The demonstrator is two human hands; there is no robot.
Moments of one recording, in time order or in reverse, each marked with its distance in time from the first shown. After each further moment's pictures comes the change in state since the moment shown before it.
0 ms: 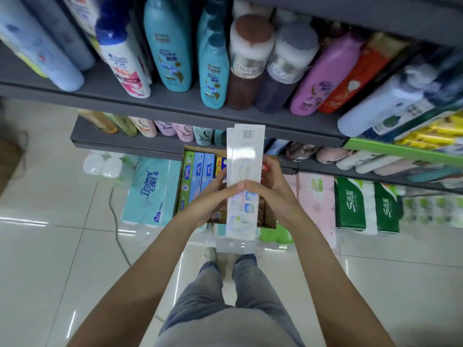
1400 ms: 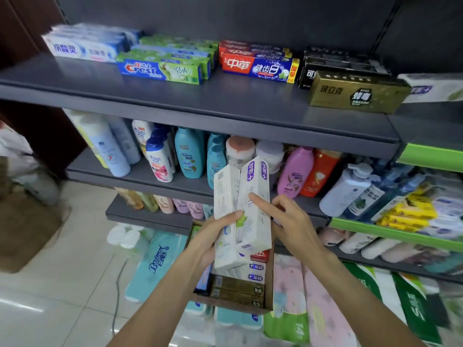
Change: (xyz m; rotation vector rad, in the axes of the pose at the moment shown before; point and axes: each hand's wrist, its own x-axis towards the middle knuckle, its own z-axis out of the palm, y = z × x) left_hand -0.039 0.089 0.070 -0.451 0.130 0.168; right_hand -0.014 -0.095 -0.065 -1.043 0.104 -1.085
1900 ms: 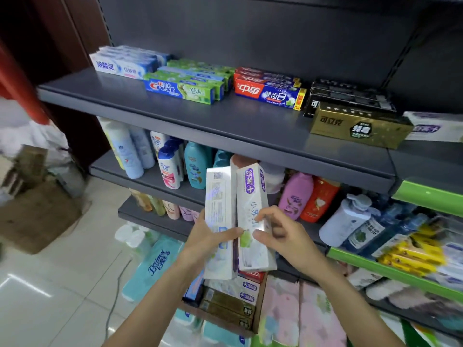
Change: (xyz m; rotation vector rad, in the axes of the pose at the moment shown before) left_hand -0.014 0.002 0.034 0.416 0.243 0.399; right_hand 0.016 0.002 -0.054 0.775 -0.319 0.376
